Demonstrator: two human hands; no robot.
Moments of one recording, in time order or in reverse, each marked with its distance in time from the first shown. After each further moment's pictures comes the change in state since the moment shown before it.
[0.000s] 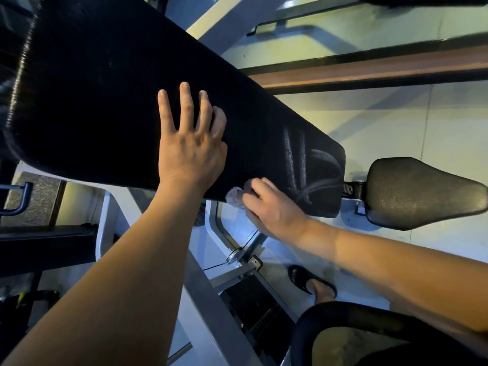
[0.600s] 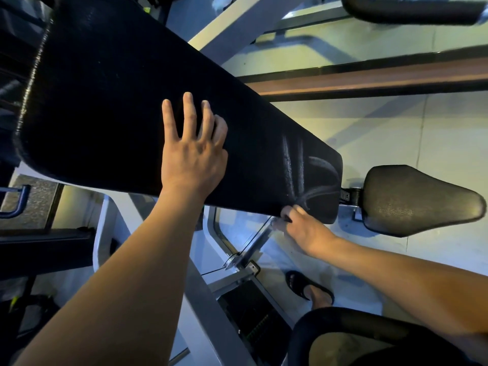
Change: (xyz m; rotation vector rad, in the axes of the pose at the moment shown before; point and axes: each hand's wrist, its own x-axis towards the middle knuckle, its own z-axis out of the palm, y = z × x) left_hand -0.001 0.001 0.002 -0.018 0.003 0.008; right_hand -0.067 0.037 -0.007 -0.159 -0.342 0.261
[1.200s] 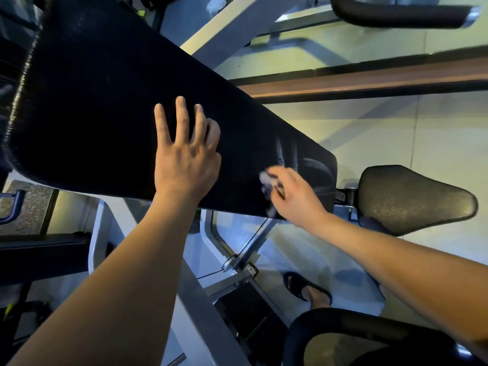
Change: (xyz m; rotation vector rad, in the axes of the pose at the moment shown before) left_hand 0.003 0.001 -0.004 0.024 -0.046 -0.010; right_hand 0.046 0.003 -0.045 0.276 0.358 0.218
